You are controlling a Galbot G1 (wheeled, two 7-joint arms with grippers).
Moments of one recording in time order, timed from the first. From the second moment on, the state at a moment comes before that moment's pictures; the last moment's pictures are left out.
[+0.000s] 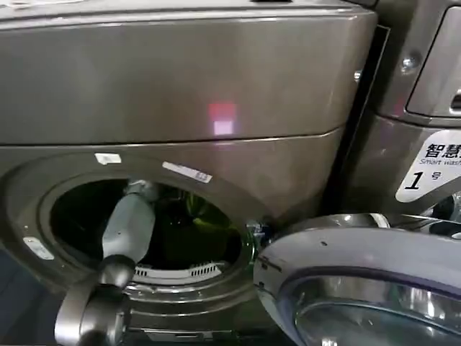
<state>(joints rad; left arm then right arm) 0.22 -1.43 -0.45 -0.65 1.10 -0.15 1.26 -1.53 1.16 2.05 1.60 0.53 0.00 0.17</state>
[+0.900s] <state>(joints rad) 0.30 -1.48 -0.45 -0.99 0.42 0.23 0.32 -1.53 1.17 2.05 1.65 0.53 -0.01 0.17</state>
